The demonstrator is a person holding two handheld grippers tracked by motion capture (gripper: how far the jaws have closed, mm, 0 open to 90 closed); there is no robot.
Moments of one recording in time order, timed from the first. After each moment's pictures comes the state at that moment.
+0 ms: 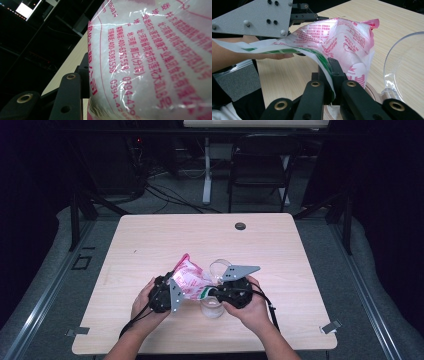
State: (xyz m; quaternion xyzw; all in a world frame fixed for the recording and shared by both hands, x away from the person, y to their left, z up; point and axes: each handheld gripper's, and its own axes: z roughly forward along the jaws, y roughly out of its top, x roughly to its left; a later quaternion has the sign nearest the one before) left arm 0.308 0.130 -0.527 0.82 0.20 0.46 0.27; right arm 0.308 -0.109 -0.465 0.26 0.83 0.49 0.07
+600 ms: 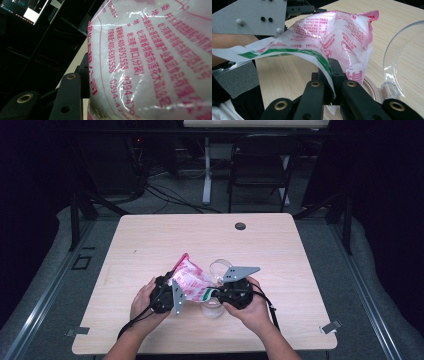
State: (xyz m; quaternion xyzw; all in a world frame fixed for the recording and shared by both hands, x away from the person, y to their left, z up) left arm 0.306 0.125 -0.528 0.82 0.17 0.49 0.24; right arm 0.309 -0.111 -0.471 0.26 0.84 0.48 0.07
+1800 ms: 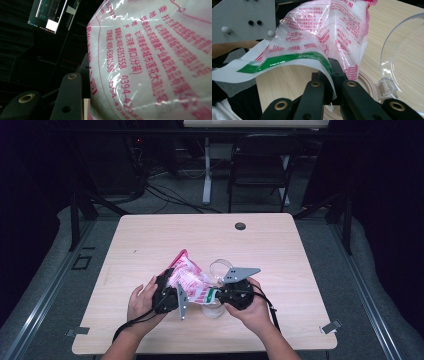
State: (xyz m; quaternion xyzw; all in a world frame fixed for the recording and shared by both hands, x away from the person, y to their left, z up) left arm 0.297 0.118 -0.519 0.80 0.12 0.56 0.17; right arm 0.309 -0.113 -0.475 0.26 0.84 0.48 0.08
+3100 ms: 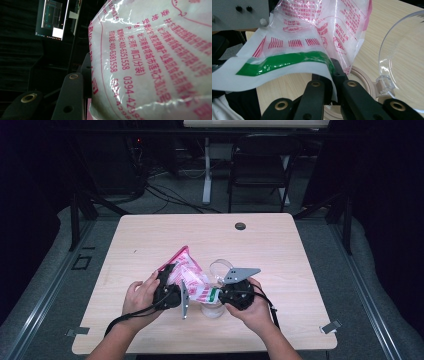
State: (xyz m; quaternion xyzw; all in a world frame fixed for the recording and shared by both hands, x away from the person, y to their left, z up) left arm 0.297 0.114 -0.497 0.81 0.07 0.58 0.11; right arm 0.309 -0.114 -0.476 0.26 0.84 0.47 0.08
